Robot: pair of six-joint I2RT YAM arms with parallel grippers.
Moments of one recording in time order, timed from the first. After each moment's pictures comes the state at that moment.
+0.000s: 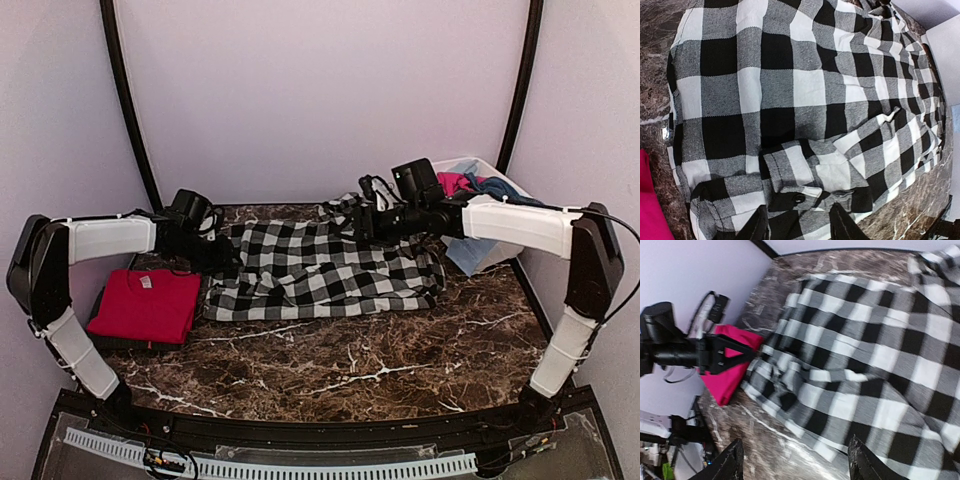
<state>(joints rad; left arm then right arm) -0.34 1.63 1.09 -0.39 0.24 -0.49 0.67 1.75 1.40 -0.24 -0.44 0.48</state>
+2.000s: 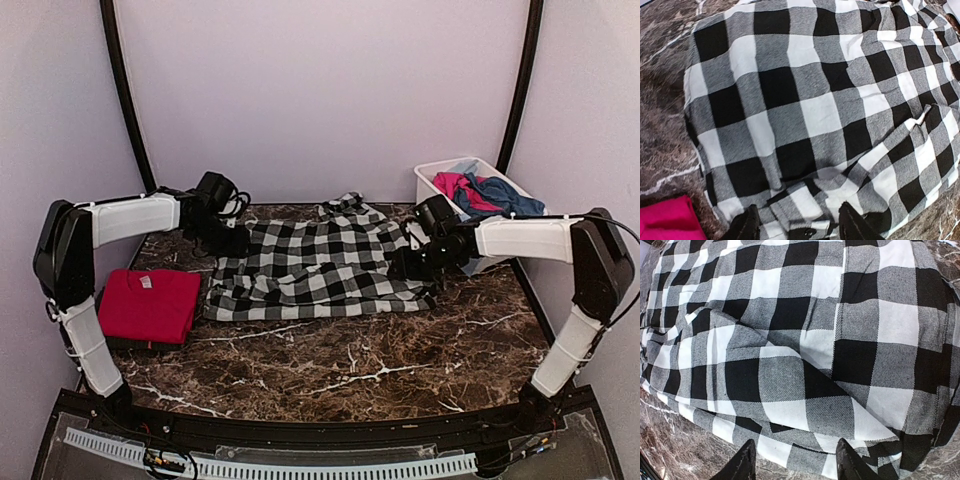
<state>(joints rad) -0.41 1.78 1.35 -0.59 0.04 -0.25 0.54 1.67 1.10 -0.40 -0.14 0.39</state>
